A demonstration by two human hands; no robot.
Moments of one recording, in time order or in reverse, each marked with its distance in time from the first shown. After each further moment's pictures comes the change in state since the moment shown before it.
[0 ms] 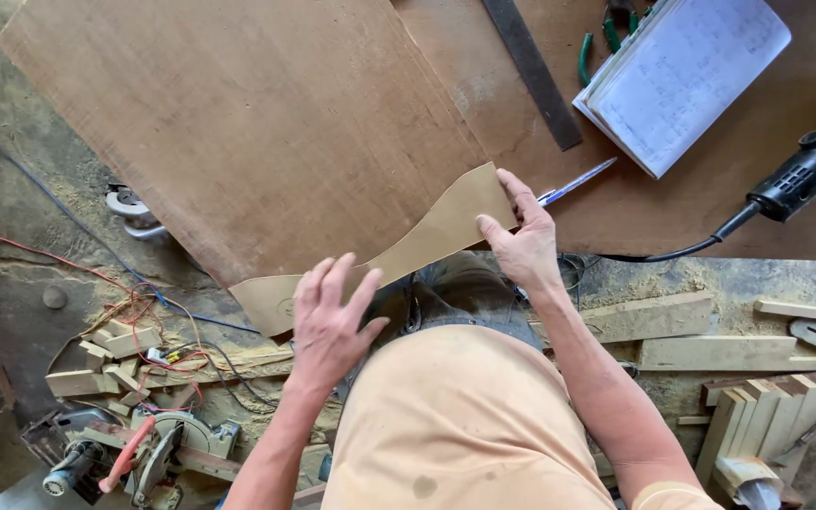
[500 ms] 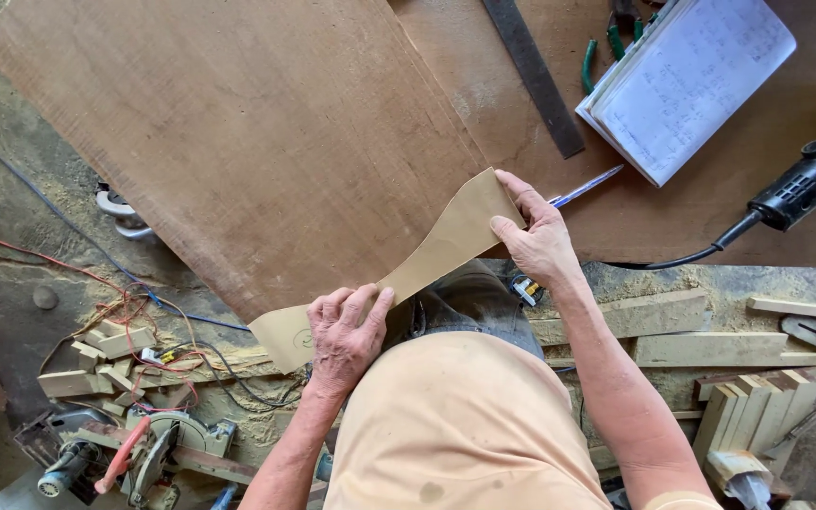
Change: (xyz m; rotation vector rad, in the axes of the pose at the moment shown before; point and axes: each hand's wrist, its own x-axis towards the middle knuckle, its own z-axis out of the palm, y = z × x) left_hand -0.015 0.000 0.041 -0.011 0.127 0.128; right_hand 0.020 -0.010 -0.016 0.036 -0.200 0.101
